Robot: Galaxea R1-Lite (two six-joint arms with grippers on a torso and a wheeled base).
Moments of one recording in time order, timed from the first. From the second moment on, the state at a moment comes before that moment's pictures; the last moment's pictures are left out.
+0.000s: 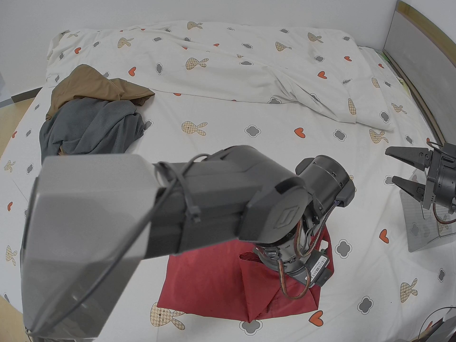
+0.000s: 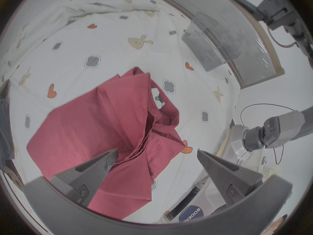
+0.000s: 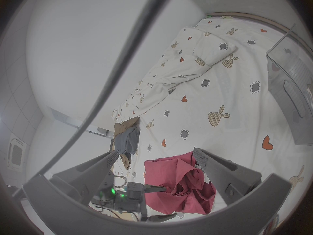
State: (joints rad) left arm -0.99 2.30 -2.00 0.81 0.01 -0.16; right arm 0.10 1.22 -0.66 -0.30 0.47 0.75
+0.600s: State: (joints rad) left arm -1.03 2.02 -1.73 0.81 0.11 -0.03; right arm 0.18 1.25 -0.71 -0.13 0.47 0.75
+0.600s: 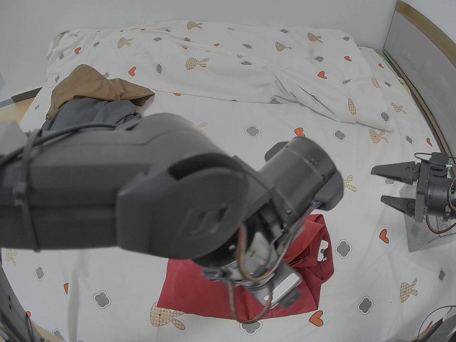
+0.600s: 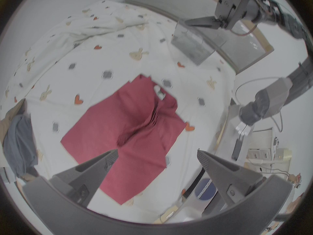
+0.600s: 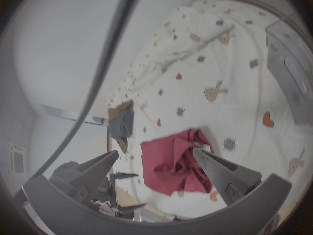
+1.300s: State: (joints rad) left arm -0.50 1.43 -1.24 0.90 -0.28 -0.06; right arm 0.77 1.77 -1.40 0.62 0.12 0.75
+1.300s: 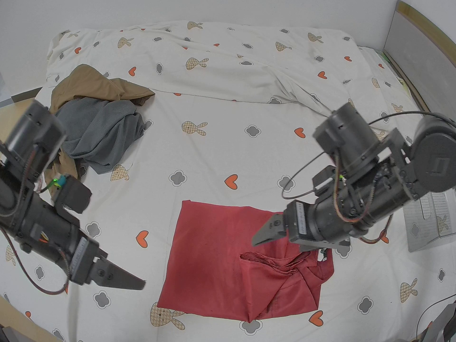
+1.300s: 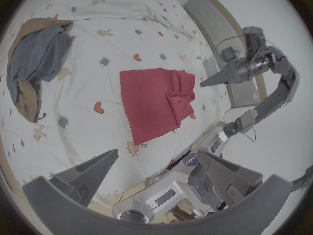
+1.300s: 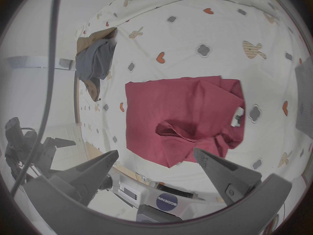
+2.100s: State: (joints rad) left arm -0.33 1.25 -1.22 0.90 -0.31 0.01; right arm 0.90 2.25 -1.87 0.63 0.14 0.74
